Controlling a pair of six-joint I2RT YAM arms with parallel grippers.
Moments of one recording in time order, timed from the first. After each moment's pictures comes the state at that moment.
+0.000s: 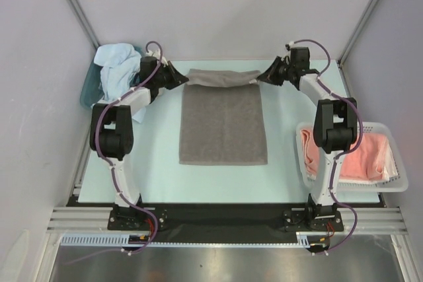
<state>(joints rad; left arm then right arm) -0.11 2.02 1.43 0.14 0.46 -0.58 0.09 2.12 1.71 -0.18 -0.53 0.61</state>
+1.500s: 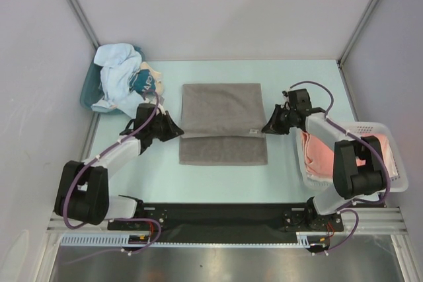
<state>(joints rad) -0.23 1.35 0.69 -0.07 0.29 -0.58 0.18 1.57 0.96 -0.35 -0.42 0.51</state>
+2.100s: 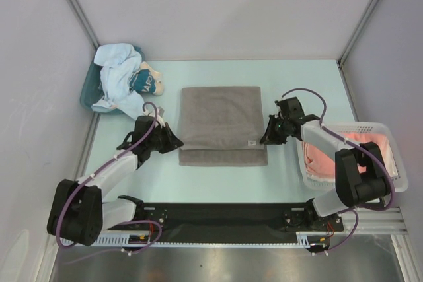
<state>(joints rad) -0.26 1.18 0.52 -0.07 0.29 -0.58 0.29 1.50 0.87 -0.40 -0.31 0.49</state>
